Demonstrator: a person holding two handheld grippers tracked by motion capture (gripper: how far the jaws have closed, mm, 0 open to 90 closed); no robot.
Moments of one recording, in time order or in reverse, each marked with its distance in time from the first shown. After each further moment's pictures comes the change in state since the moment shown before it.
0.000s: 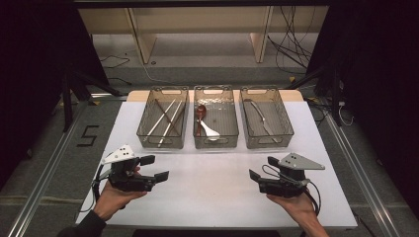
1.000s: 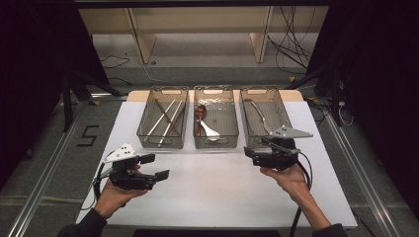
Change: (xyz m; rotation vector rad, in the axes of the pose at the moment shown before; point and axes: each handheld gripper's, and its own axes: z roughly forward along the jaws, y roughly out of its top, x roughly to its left) left arm 0.003 0.002 0.003 0.000 0.009 0.005; right arm -0.018 0.052 0.033 0.055 -0.007 0.017
